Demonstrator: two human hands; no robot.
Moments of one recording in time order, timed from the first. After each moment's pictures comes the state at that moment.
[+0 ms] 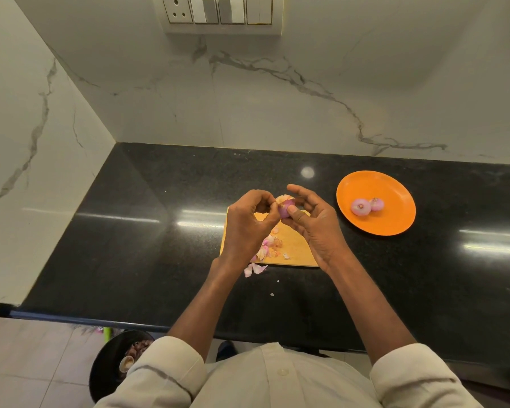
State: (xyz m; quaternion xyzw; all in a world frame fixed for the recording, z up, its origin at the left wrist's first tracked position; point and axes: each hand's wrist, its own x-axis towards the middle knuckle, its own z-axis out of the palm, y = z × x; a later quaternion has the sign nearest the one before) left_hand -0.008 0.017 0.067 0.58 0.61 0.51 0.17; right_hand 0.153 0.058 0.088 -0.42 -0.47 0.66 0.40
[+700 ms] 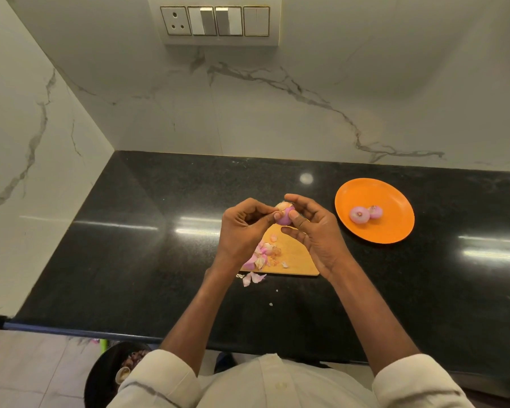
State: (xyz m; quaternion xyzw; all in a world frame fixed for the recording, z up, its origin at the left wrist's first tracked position) left_hand -0.017 0.017 0.071 0.51 0.54 0.57 0.34; right_hand 0.157 0.063 0.092 -0.41 -0.45 0.69 0.40
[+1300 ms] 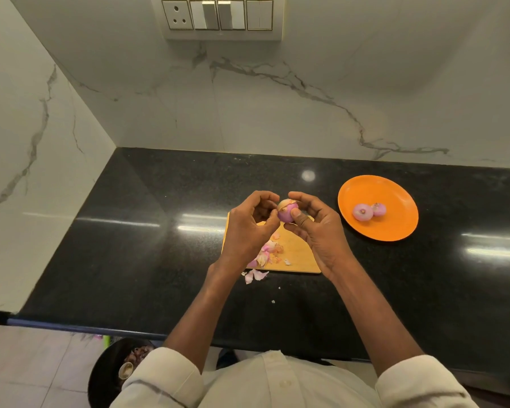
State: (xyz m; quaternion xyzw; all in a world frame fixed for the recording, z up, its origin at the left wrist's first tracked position) left_hand -0.012 0.018 0.072 0.55 0.60 0.51 0.27; right_hand 0.155 0.061 0.087 -0.42 -0.48 0.65 0.41
